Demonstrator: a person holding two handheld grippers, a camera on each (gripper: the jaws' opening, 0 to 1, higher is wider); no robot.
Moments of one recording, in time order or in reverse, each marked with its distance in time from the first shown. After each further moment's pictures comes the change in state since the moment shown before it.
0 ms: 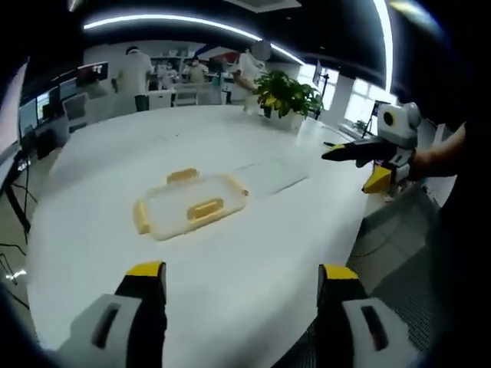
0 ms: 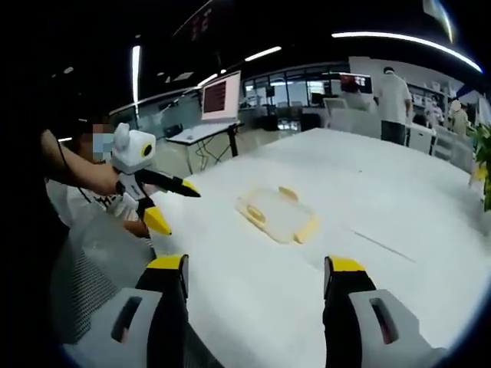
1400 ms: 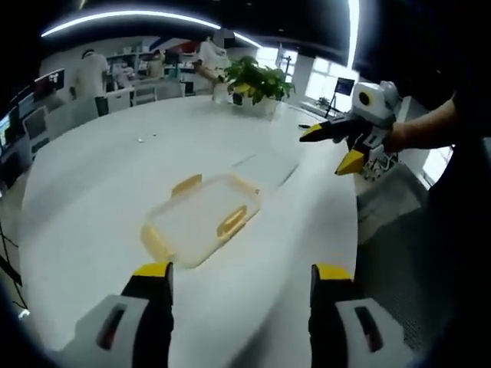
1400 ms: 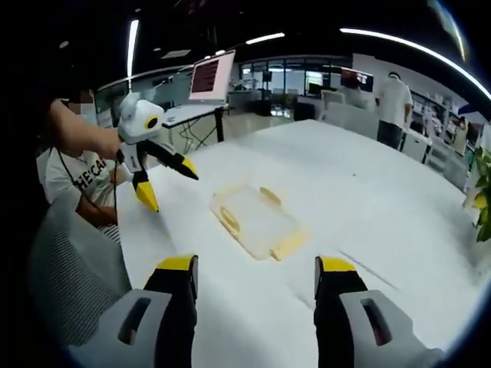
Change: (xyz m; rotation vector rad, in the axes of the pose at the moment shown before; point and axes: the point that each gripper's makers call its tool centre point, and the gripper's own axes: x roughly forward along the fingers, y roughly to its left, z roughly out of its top) left arm 0.024 0.061 0.013 0.114 0.075 -0.177; right arm 0.050 -0.035 0.018 -0.084 0.099 -0.066
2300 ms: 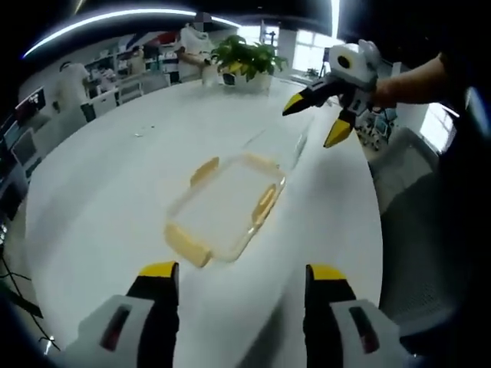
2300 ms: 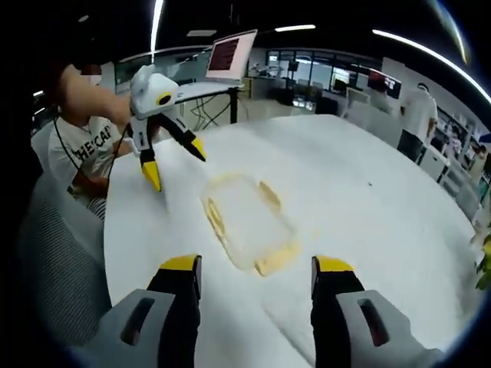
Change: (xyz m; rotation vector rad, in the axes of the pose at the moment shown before) left arm 0.011 0.040 -0.009 0.152 0.111 0.003; right arm 0.045 -0.022 0.004 -0.164 0.095 0.074
